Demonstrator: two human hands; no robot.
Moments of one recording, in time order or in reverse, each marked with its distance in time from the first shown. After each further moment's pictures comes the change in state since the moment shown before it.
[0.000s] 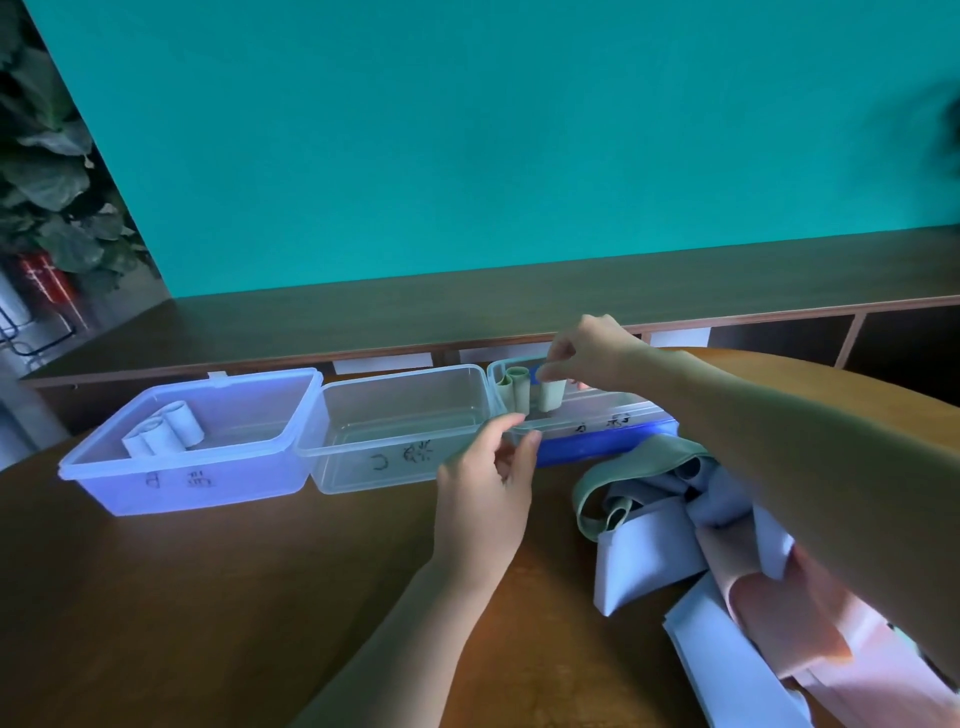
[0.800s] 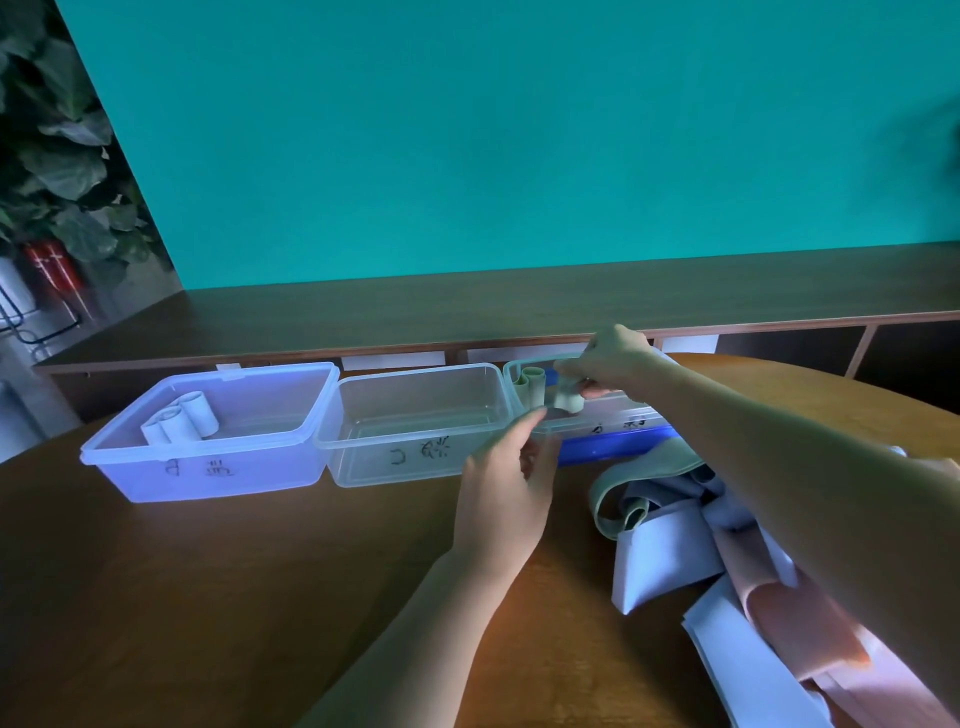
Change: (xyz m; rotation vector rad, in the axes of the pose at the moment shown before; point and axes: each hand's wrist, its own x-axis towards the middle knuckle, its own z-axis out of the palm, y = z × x) left_hand 0.004 -0.005 0.003 -0.029 -0.115 0.007; right_hand 0.002 -0.008 0.009 0.265 0.082 0.381
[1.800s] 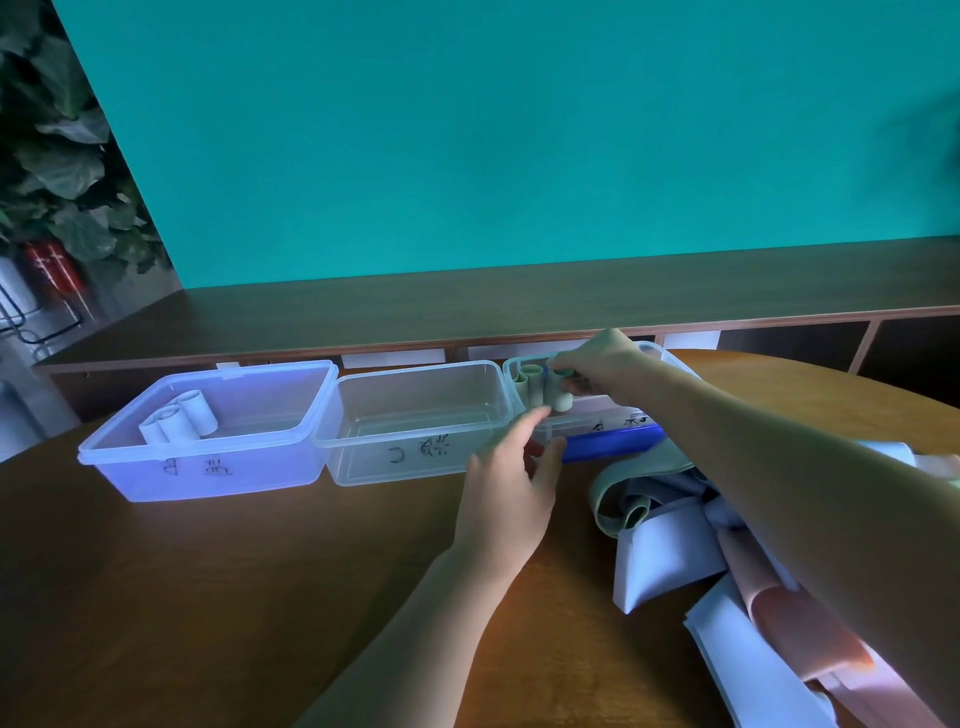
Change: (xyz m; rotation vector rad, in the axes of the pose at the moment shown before) left_hand 0.001 -0.005 0.002 0.021 -0.049 0.003; right_hand 0.004 -0.002 0.016 0.369 -0.050 0.119
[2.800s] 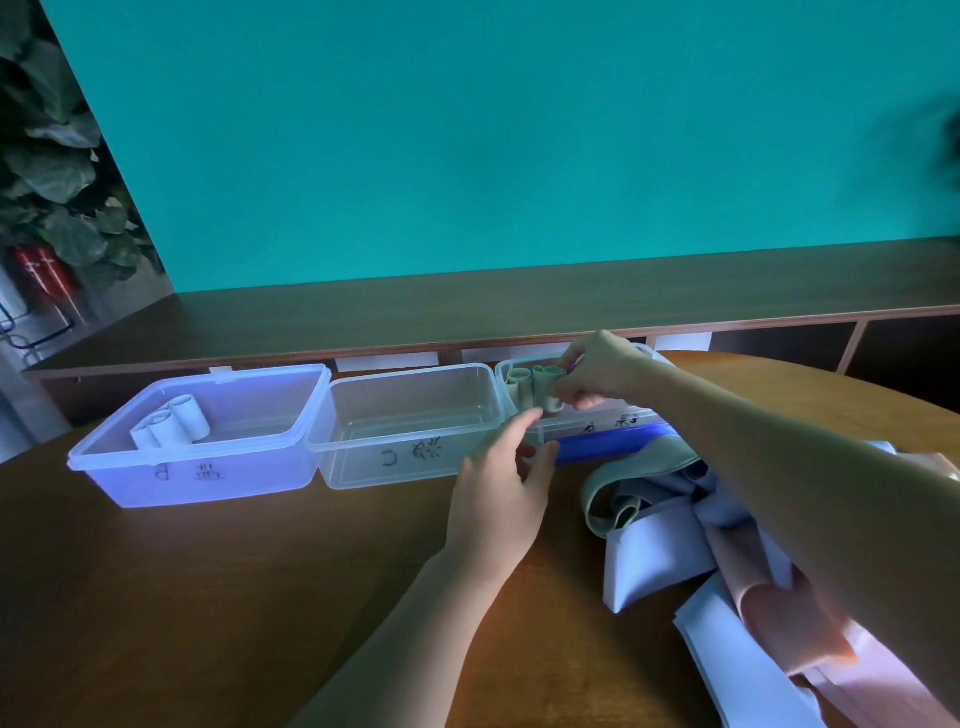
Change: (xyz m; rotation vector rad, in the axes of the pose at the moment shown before) left_hand -0.001 -0.001 0.001 0.018 0.002 -0.014; right_hand -0.013 0.004 -0.020 -0.347 -0.121 -0.204
